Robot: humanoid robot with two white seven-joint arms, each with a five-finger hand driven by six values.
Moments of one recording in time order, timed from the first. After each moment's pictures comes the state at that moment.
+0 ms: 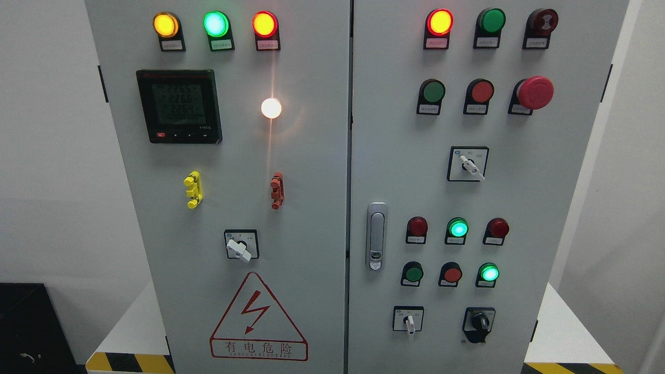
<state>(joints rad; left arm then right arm) 0.00 -0.10 -0.07 -0.07 0.08 -0.09 0.02 0.14 0.12 -0.15 -1.54 1.11 0.12 0.19</state>
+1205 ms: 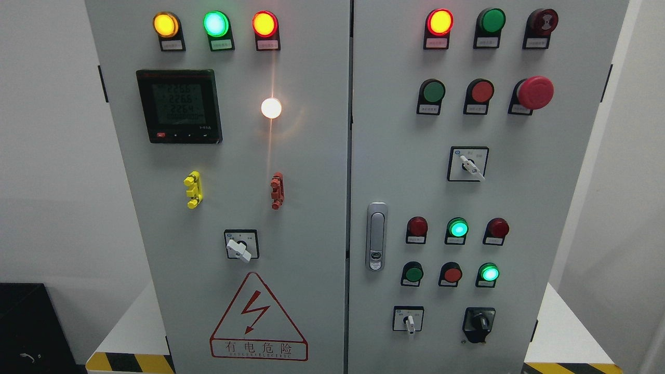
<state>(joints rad) 0.00 -0.10 -0.07 -0.07 0.08 -0.09 0.02 -0.10 0.13 -0.15 -1.76 1.36 0.17 0.22</state>
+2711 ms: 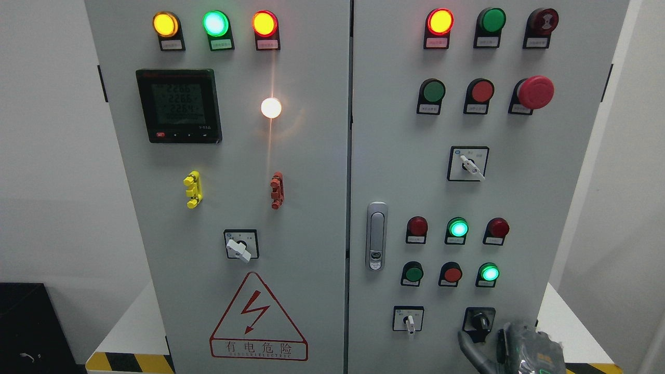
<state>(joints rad) 0.00 -0.10 -0.07 -0.07 0.08 -0.09 0.02 -0.25 0.12 -0.15 -1.69 1.39 0.22 0.22</state>
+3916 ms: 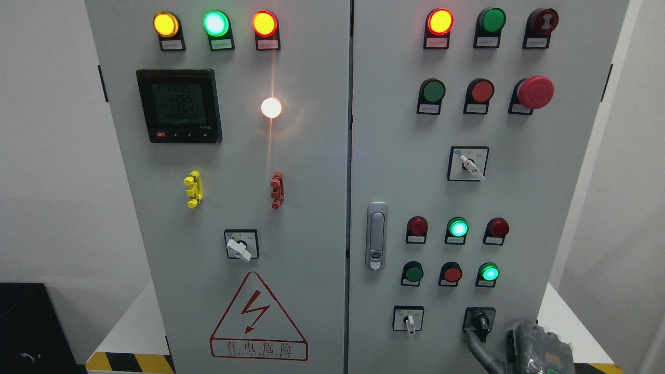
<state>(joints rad) 0.00 -0.10 -0.07 -0.07 0.08 -0.09 0.02 -0.26 0.12 -0.19 -1.67 1.40 0.22 0.21</state>
